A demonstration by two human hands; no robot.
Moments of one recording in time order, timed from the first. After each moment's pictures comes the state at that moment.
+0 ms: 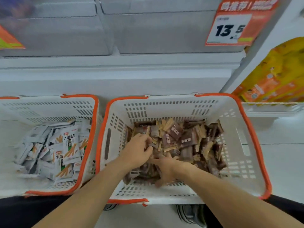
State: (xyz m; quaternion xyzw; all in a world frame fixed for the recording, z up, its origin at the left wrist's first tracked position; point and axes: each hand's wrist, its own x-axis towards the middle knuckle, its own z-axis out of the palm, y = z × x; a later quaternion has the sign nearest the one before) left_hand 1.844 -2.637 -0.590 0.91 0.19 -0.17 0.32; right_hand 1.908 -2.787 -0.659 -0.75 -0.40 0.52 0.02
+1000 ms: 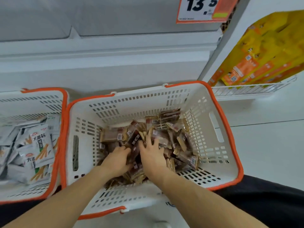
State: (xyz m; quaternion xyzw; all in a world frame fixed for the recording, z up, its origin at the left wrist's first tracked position) left_hand 1.815 -2.635 -0.681 0.92 0.09 -0.34 0.18; right_hand 1.873 -2.790 -0.649 -0.90 -0.30 0.31 0.03
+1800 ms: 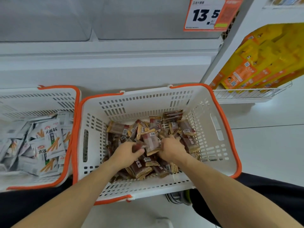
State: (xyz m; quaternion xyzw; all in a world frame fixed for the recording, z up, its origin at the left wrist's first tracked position) left_hand 1.815 -2.651 -0.651 0.86 0.22 -0.25 0.39; right_hand 1.917 -2.832 -0.658 -0.90 -0.18 0.39 0.05
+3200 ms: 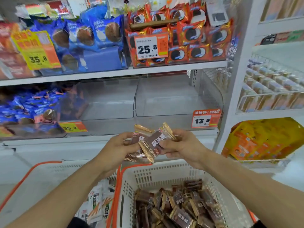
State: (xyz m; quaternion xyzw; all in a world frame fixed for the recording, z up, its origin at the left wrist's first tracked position) left_hand 1.842 -2.568 -0.325 0.71 0.22 0.03 0.66; right_hand 1.959 -2.768 -0.337 -0.65 -0.17 0.35 0.65
